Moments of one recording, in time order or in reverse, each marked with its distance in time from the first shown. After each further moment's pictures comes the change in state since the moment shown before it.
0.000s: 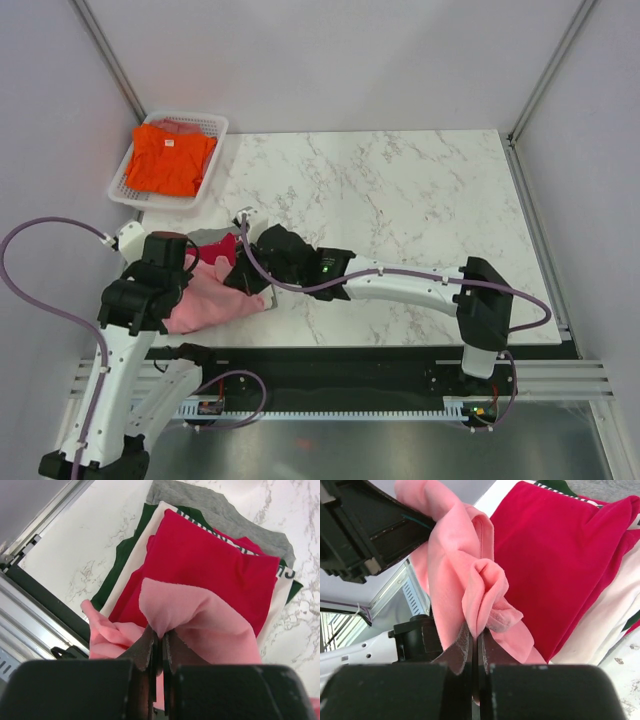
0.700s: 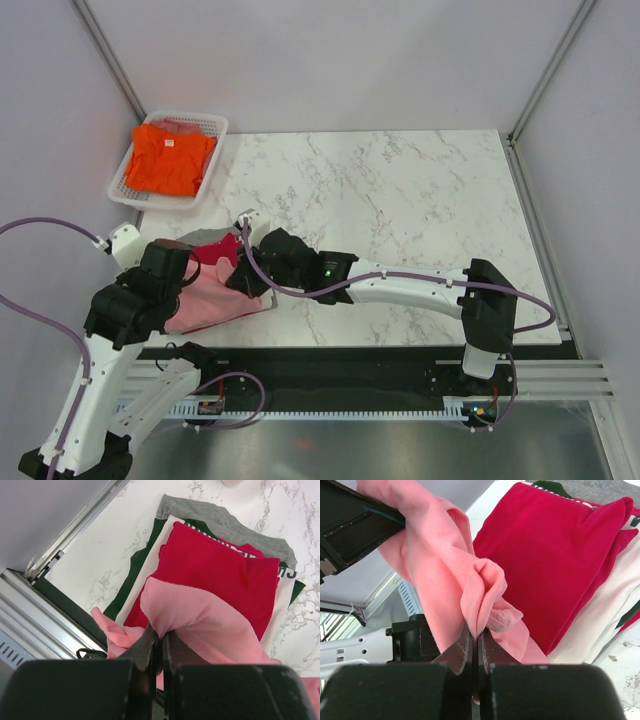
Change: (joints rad) left arm -0.103 -0.005 0.071 -0.113 -0.124 -0.048; right arm 0.011 -0.018 -0.027 0.013 0.027 -0.024
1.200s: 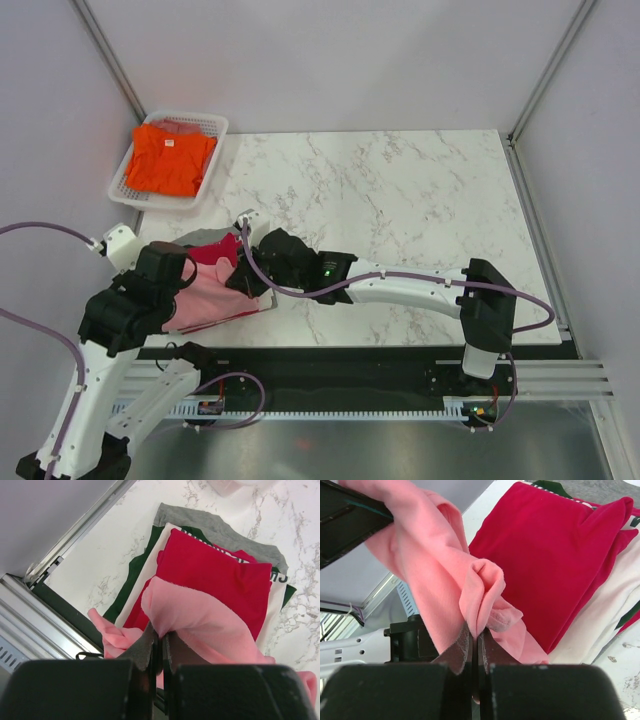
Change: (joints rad) left arm -0.016 -0.042 0.029 0.000 -0.018 0.001; right arm 0.000 0.004 -0.002 0.003 0.000 -0.001
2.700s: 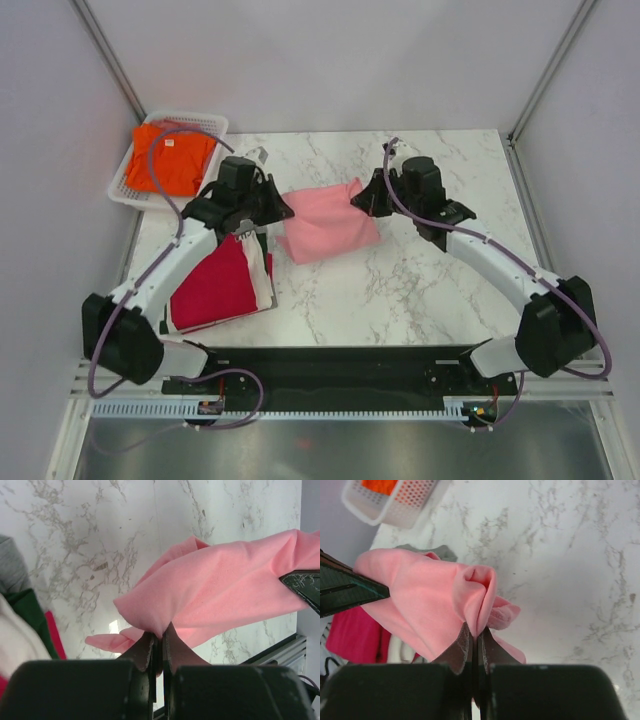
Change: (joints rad) left arm -0.005 0.733 0.054 0.893 0.983 0.294; right arm -0.765 -0.343 -0.341 -0.065 -0.257 -0.127
